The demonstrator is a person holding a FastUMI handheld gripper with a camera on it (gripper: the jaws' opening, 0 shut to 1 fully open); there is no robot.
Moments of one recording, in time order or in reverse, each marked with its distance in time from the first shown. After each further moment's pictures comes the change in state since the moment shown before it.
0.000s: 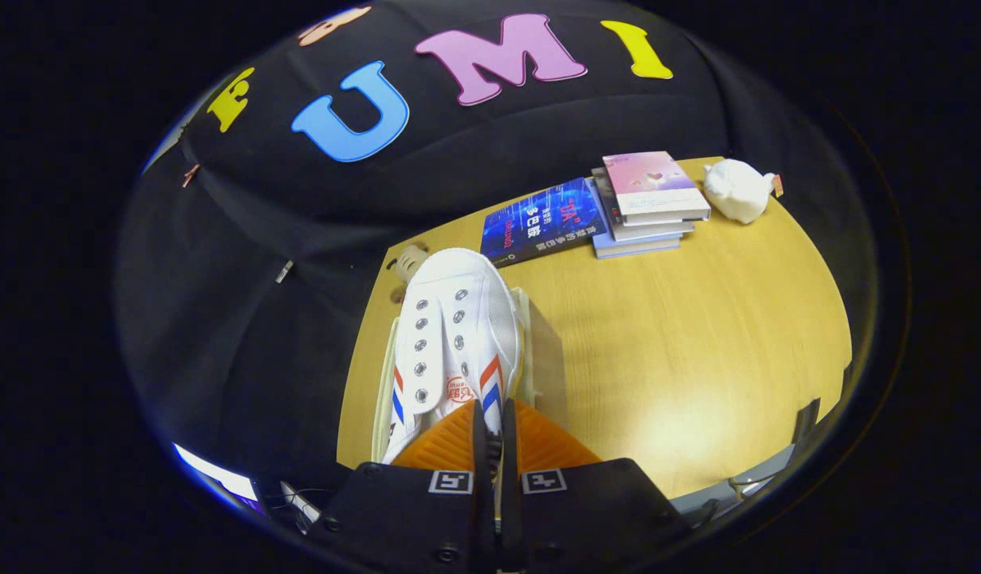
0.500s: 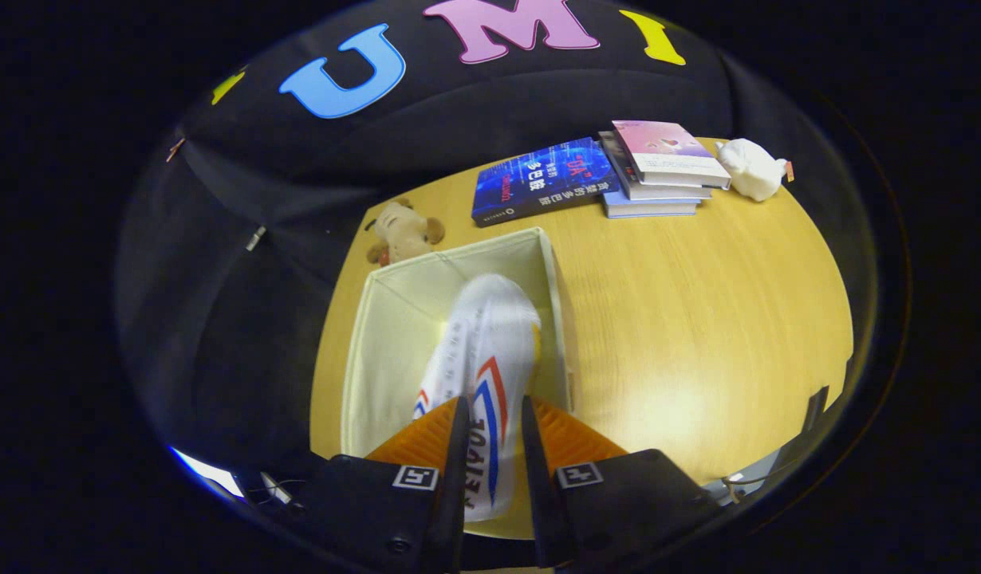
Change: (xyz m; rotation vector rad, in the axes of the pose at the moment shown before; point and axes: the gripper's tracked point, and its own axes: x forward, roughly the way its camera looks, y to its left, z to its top) arm 0.044 0.018 -0.019 0.001 0.039 -0.025
